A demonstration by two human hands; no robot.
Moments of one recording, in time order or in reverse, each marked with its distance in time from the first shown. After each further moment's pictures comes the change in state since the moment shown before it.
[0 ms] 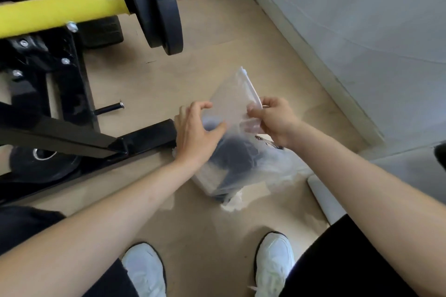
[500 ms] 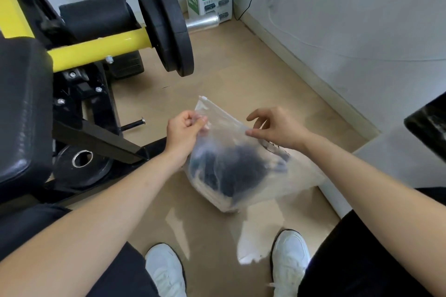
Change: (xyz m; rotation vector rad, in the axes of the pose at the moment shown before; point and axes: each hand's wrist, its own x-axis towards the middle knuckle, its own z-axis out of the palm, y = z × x) left_hand -0.018 -0.009 -0.058 -0.430 -0.021 -0.063; right_hand -0.061 0.013 -0.019 -0.896 -0.080 -0.496
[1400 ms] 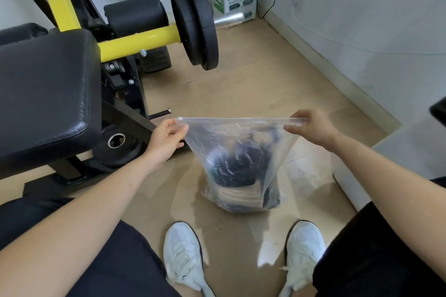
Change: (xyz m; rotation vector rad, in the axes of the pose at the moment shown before) left_hand -0.038 -0.034 -0.104 0.148 0.020 -0.147; right_hand -0.022 0.044 0.014 0.070 0.153 0.266
